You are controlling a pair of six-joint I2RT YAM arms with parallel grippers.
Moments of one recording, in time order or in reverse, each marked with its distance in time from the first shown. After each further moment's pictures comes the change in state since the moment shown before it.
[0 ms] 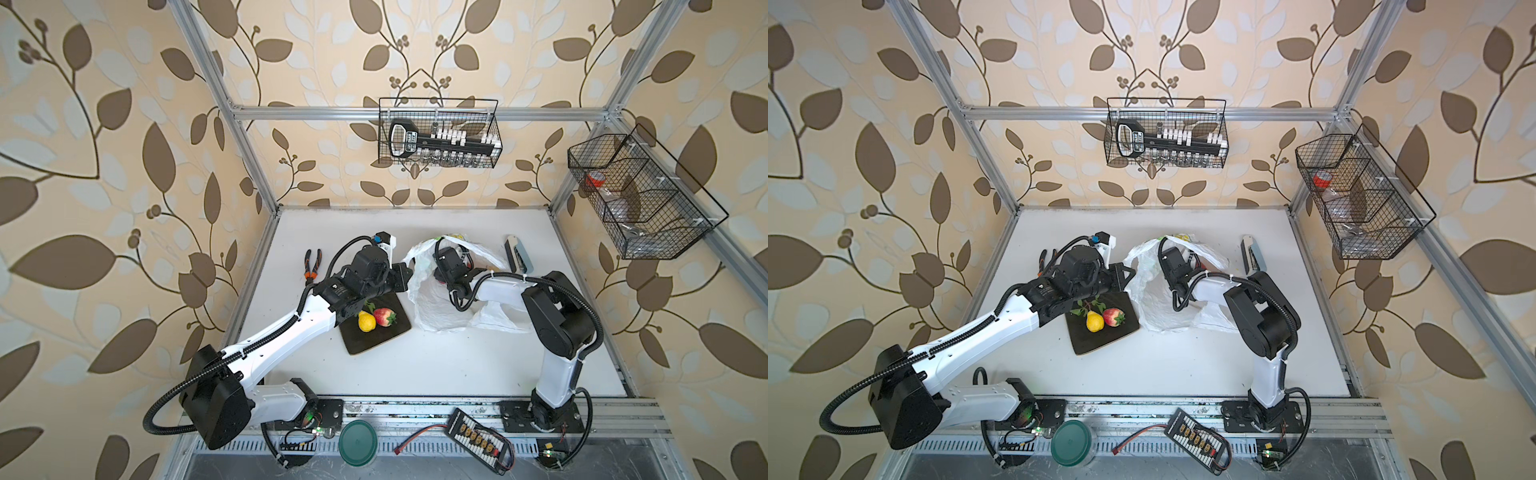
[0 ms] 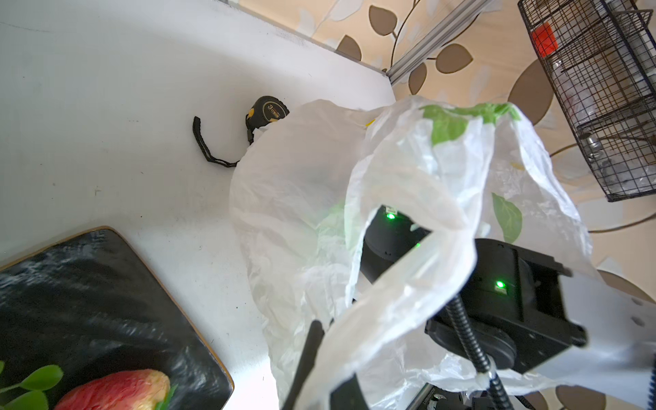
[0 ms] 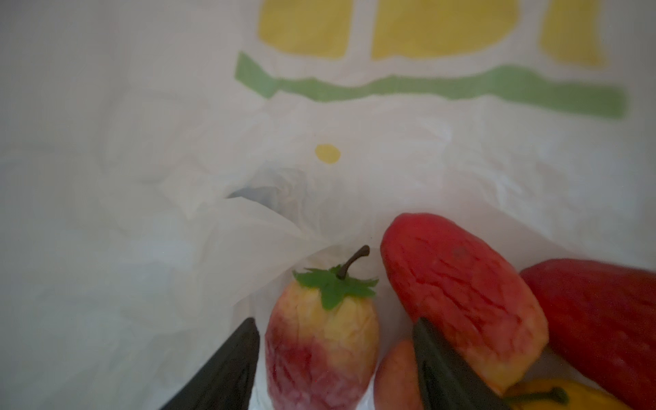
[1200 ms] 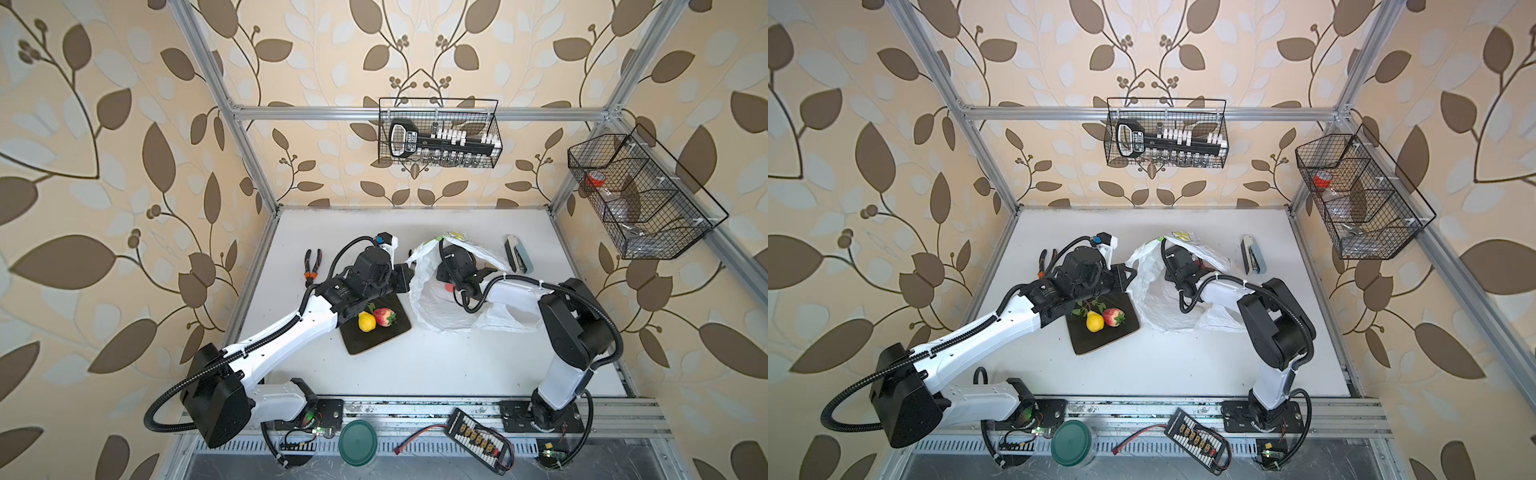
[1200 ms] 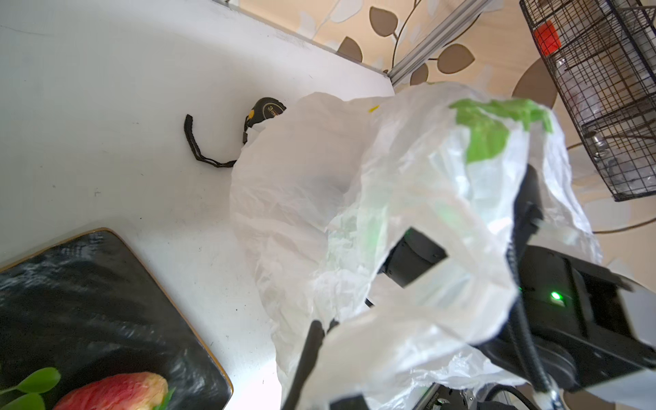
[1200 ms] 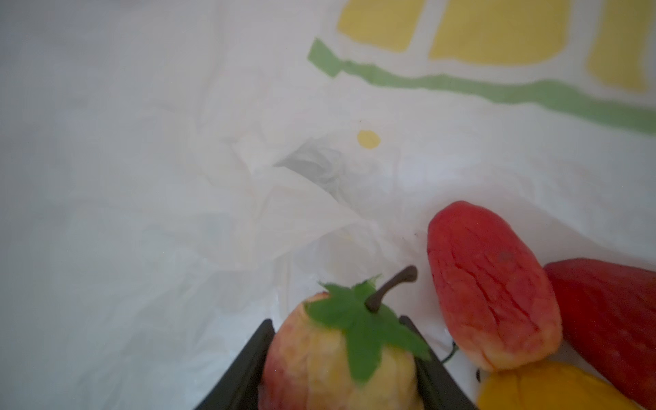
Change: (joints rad) left arm -0.014 0.006 0.000 0.008 -0.039 -0.004; right arm -0.008 -0.147 -0.075 0.000 -0.206 -0.124
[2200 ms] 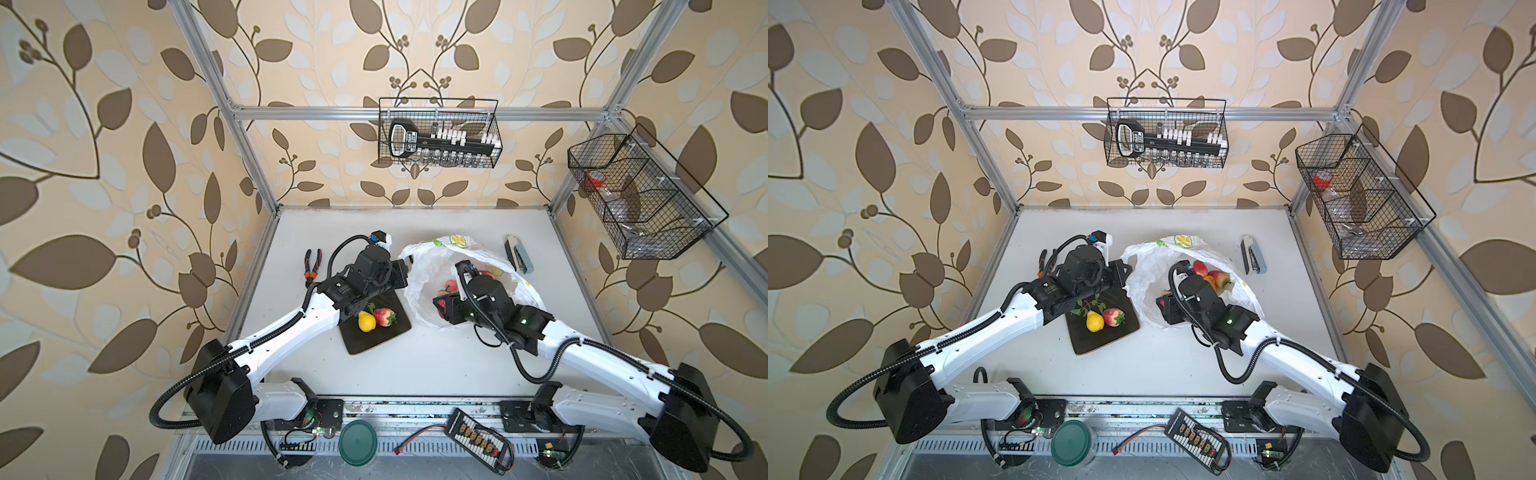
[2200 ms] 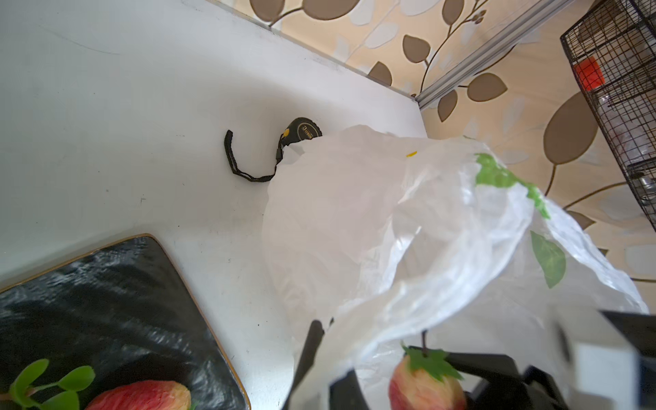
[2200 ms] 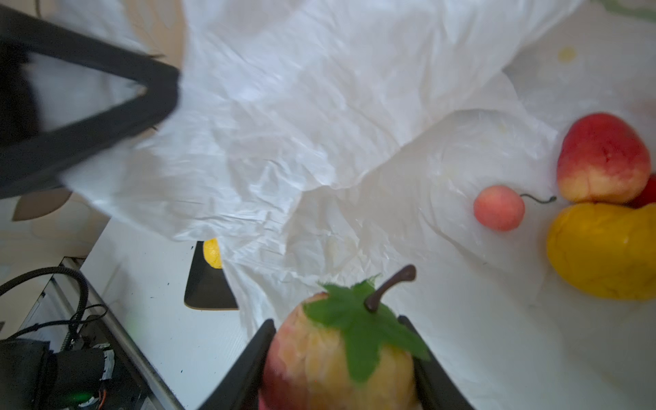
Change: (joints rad) left arm 0.036 0.030 0.000 0.008 -0.076 -0.031; right arm 0.246 -0.677 -0.269 -0.208 -0.246 -0.163
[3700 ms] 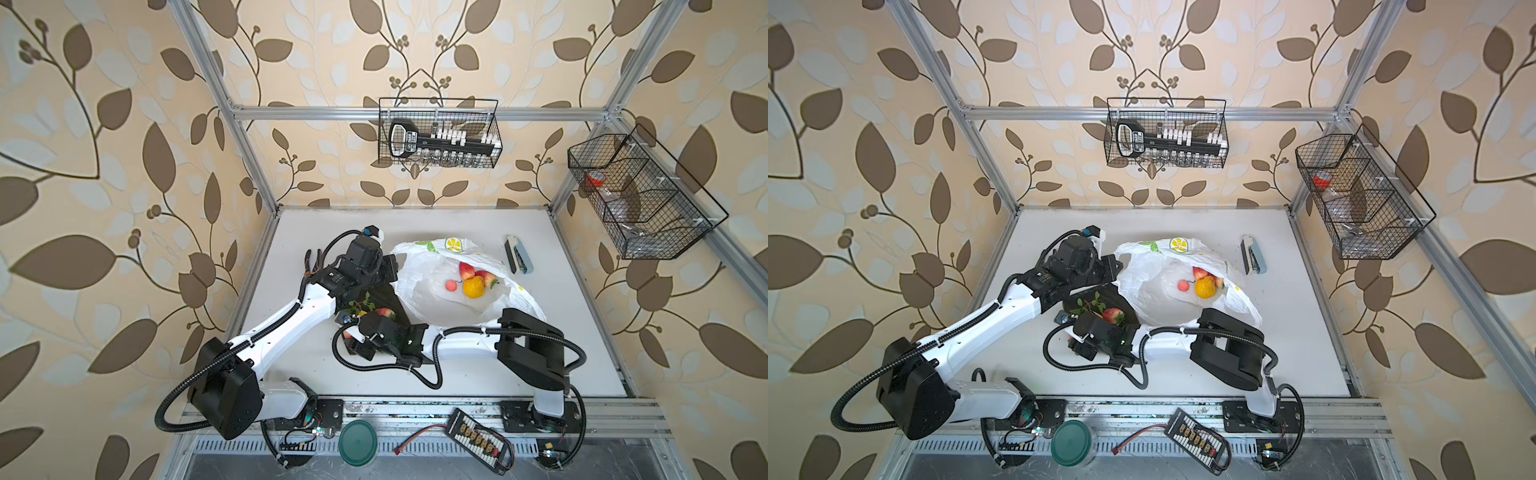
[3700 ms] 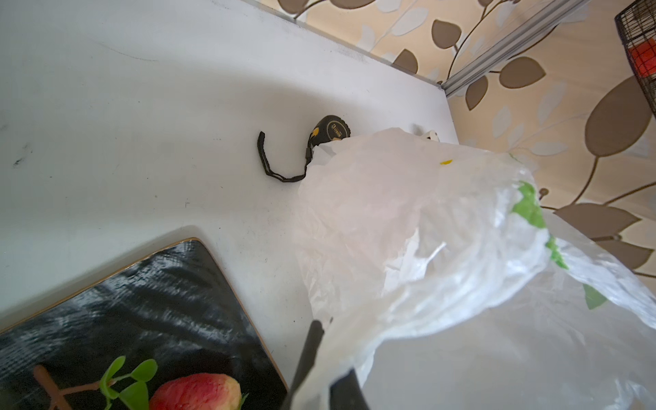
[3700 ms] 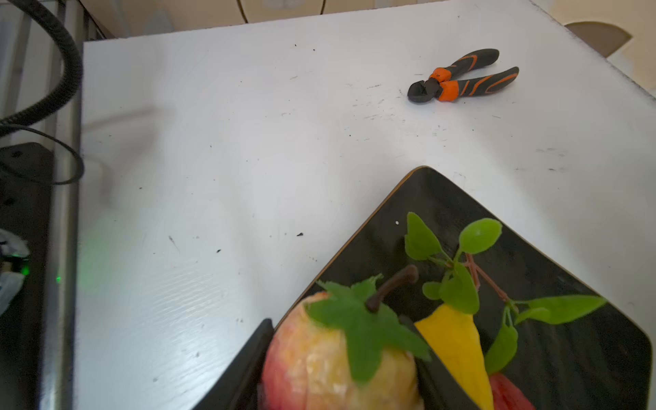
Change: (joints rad) left arm 0.105 0.026 0.053 -0.113 0.087 0.105; right arm 0.424 0.906 0.460 0.415 0.096 -0.544
